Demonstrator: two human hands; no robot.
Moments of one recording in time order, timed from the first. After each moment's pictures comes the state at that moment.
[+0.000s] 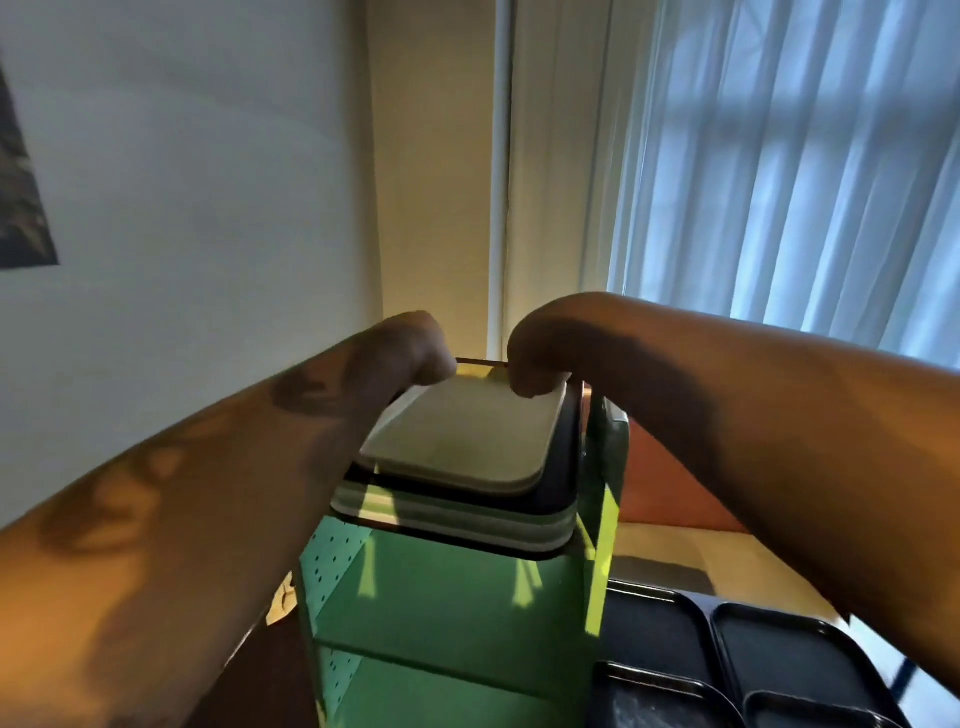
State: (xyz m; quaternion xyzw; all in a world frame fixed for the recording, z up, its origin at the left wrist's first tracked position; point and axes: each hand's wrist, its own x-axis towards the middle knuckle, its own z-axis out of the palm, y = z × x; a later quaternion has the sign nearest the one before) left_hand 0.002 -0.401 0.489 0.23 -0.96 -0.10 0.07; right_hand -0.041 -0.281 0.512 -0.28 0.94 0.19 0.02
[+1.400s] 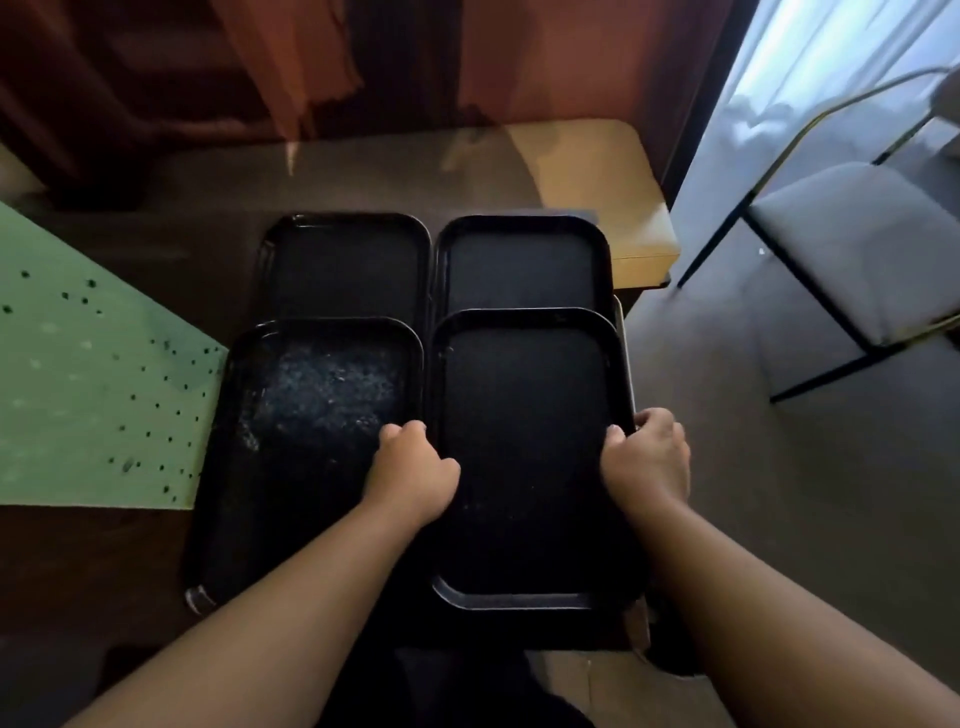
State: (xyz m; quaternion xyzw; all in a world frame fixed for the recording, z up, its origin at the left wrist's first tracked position) left_hand -0.075 0.038 0.001 0.31 -0.88 -0.28 -0.24; right_hand -0.129 0.268 -0.048 0.25 0.91 -0.29 0.14
